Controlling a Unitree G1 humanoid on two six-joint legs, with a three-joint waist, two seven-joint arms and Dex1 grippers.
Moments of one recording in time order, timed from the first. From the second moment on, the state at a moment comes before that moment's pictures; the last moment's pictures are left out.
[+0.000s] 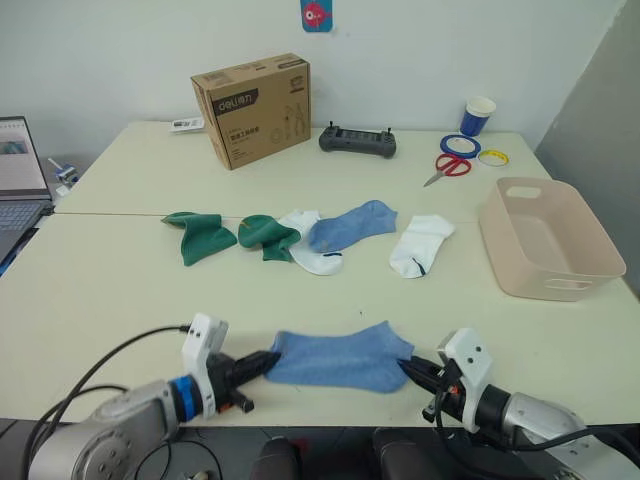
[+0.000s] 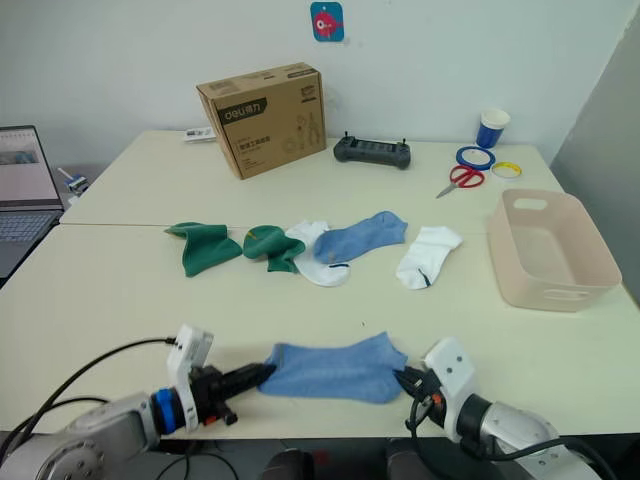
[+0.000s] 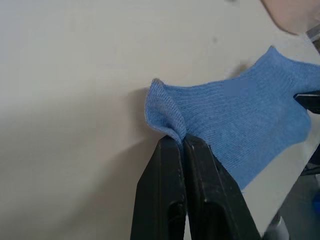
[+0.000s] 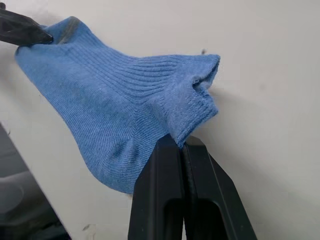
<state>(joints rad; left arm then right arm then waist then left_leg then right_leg) 0.28 0.50 0.32 -0.60 -0.78 1.06 -0.61 0.30 -0.54 0.13 -0.80 0.39 0.75 0.44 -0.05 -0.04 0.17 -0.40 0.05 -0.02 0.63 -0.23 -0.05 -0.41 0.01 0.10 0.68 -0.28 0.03</state>
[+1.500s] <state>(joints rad) -0.19 0.49 0.21 -0.30 -0.66 0.74 -0.51 -0.10 -0.66 -0.09 -0.74 0.43 0.73 0.52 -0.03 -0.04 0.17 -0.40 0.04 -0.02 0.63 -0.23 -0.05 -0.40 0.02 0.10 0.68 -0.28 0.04</state>
